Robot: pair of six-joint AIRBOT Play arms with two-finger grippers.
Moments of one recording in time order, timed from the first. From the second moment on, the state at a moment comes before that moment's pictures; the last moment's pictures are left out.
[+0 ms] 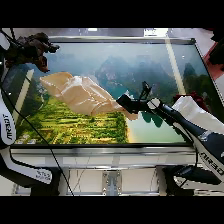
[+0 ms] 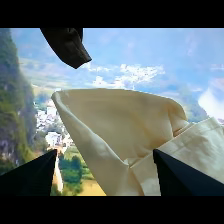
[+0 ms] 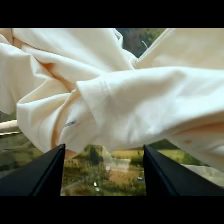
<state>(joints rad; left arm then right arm) 0.12 -1.65 1.99 1.65 -1.16 -1.60 0.41 -1.36 0.89 -0.69 0.47 1.68</state>
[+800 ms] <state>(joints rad) 0.12 -1.69 1.98 1.60 -1.16 -1.59 0.42 -1.45 0.88 -0.84 0.27 1.95</state>
